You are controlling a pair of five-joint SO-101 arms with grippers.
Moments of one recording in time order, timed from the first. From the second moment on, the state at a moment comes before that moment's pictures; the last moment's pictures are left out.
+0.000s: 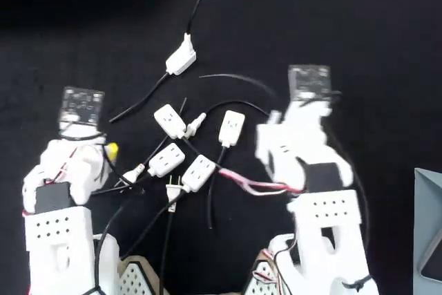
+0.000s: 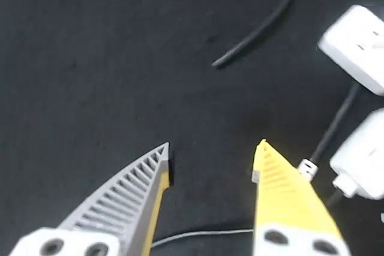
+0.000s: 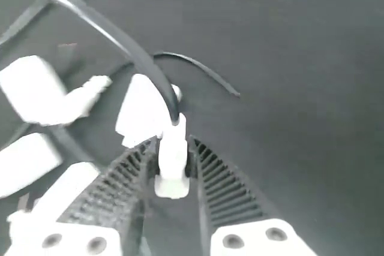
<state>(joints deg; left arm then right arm) -17.4 -65.9 67.4 55.3 -19.4 -10.1 -55.2 56.9 56.0 -5.2</state>
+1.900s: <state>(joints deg) -14.2 -65.9 69.1 47.6 1.6 -31.6 -58.7 55.9 39.2 -9.8</state>
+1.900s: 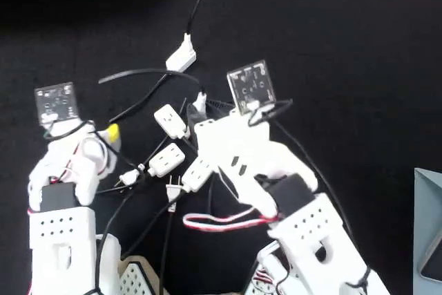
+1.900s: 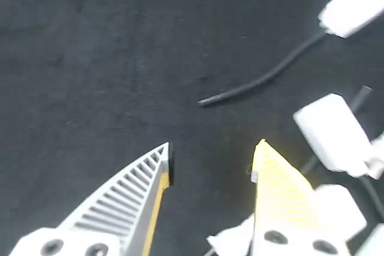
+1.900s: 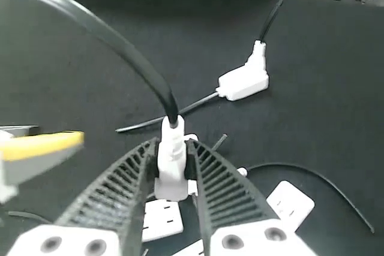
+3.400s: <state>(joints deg) 10.6 -88.5 73.2 47.6 1.8 -44.0 -51.8 64.7 39.2 -7.3</state>
